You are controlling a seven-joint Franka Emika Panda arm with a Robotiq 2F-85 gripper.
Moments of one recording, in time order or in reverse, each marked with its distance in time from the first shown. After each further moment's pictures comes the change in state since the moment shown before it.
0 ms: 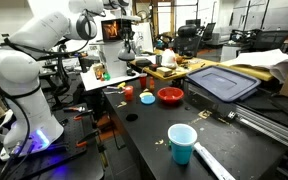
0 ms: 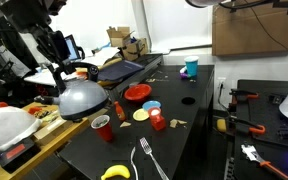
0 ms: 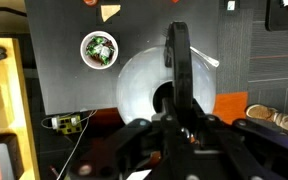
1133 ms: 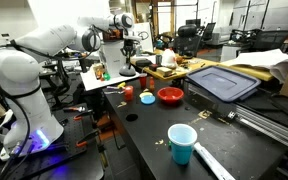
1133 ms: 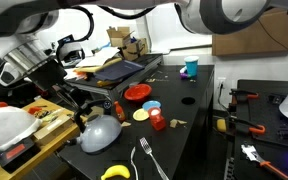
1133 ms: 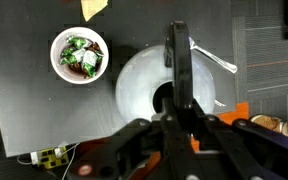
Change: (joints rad) arm 0.028 0.190 0.001 0.000 -0.028 0.069 0.072
